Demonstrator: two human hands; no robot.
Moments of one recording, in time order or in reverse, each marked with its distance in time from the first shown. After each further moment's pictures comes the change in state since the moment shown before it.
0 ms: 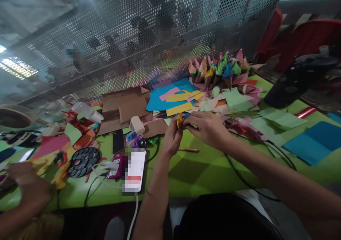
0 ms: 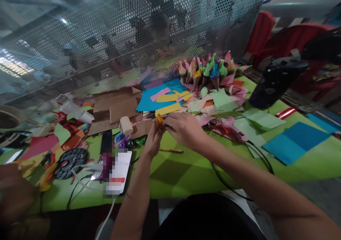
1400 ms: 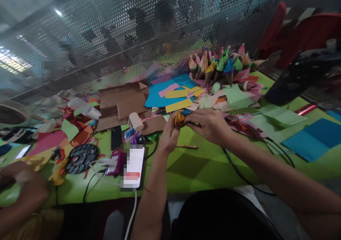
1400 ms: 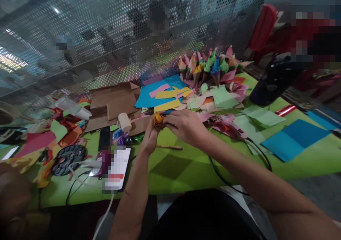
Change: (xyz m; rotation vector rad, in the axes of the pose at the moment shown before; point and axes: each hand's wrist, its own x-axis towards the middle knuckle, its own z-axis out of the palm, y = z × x) left_hand -0.002 -0.005 -0.002 -0.078 0.016 -0.050; right_hand -0.006 0.007 0.001 0.003 -0.030 0.019
